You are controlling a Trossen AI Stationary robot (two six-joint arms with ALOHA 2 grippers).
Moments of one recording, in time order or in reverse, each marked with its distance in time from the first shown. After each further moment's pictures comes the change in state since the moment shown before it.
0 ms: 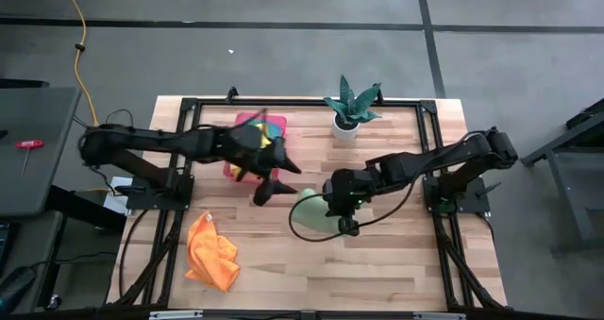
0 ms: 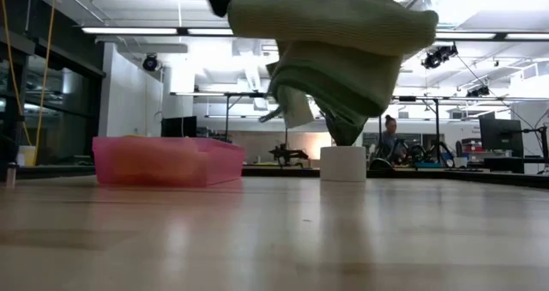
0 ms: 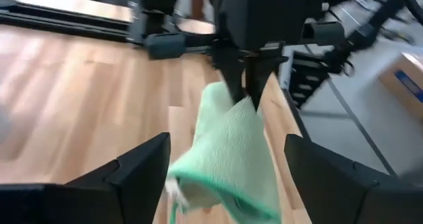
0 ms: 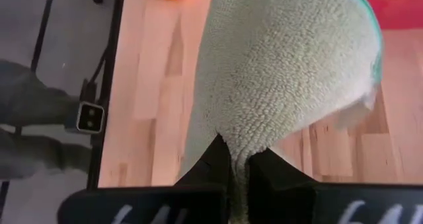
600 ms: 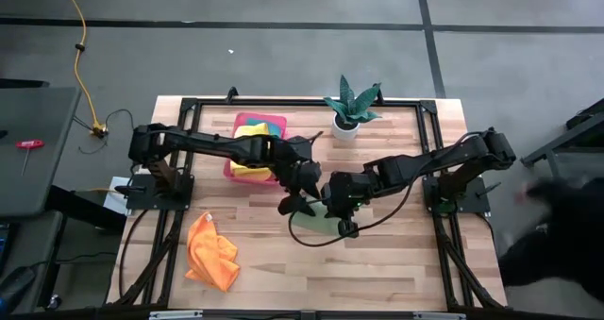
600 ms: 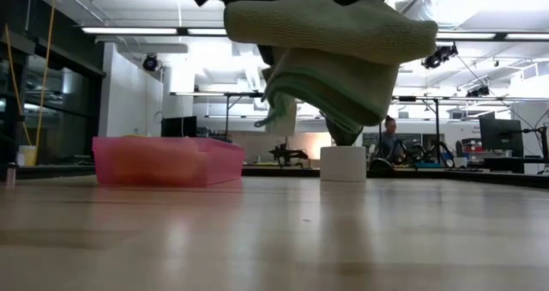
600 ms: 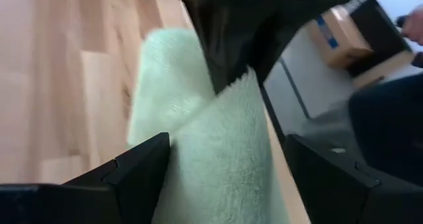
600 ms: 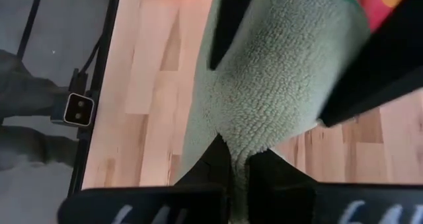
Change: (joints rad) left arm 0.019 0.421 0.219 -0.052 0.361 0.015; right arm 0.012 0.022 0.000 0.011 0.021 -0.062
